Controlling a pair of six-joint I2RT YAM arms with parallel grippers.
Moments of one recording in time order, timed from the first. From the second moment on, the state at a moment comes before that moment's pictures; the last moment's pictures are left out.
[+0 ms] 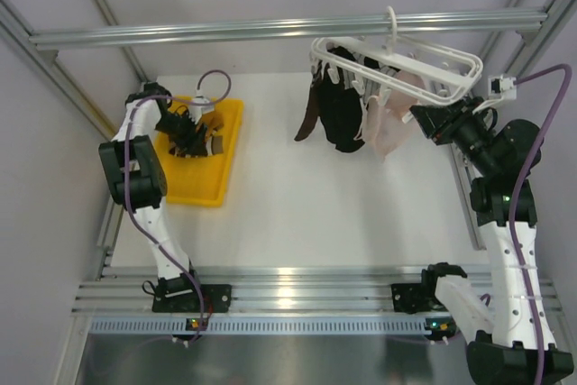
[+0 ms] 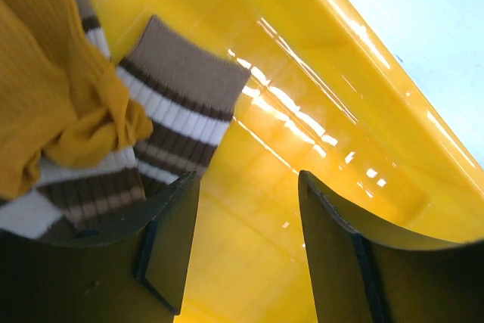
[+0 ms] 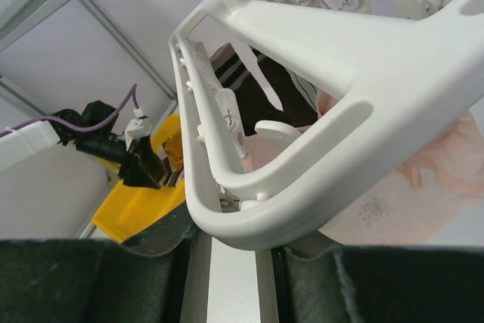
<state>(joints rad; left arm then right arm) 0.22 2.08 1.73 -1.05 0.64 1.00 -0.06 0.81 1.01 -0.13 -0.54 0.52</state>
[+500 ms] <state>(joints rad) 0.13 2.27 1.86 -0.94 0.61 1.12 -0.06 0.83 1.01 -0.13 -0.54 0.52</state>
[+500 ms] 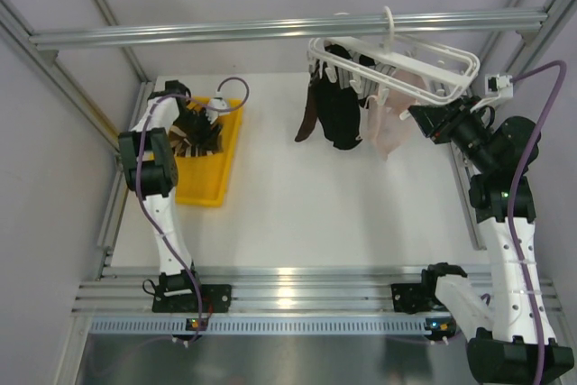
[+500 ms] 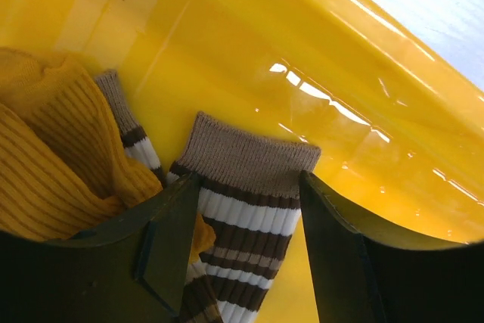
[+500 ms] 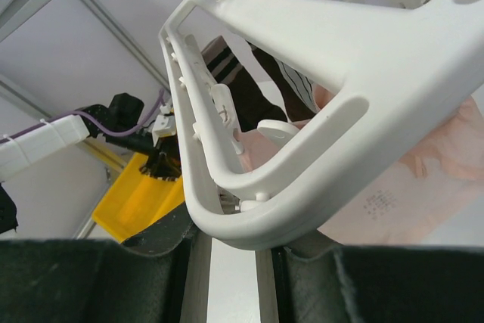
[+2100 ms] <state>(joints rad) 0.32 1.67 1.84 -1.19 0.73 0.94 -0.06 0.79 1.01 -0.12 -0.57 0.50</state>
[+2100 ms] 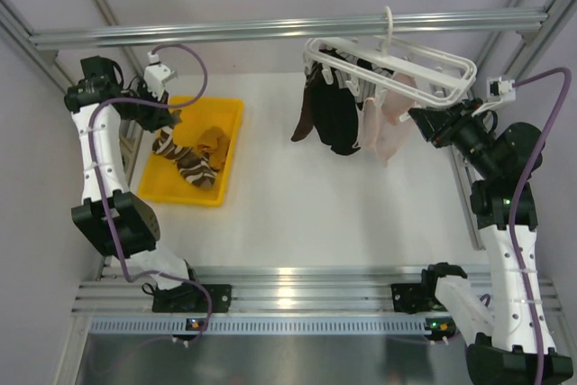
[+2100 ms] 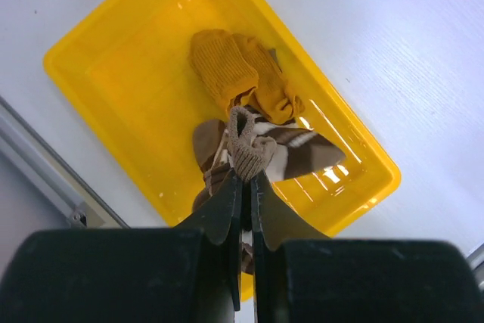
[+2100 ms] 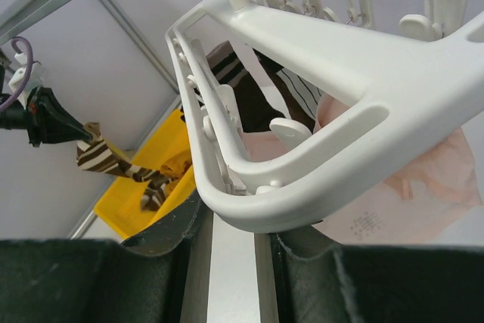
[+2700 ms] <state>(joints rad) 0.33 1.24 1.79 -0.91 0.95 0.63 -0.06 0.79 1.01 -0.11 -0.57 0.53</state>
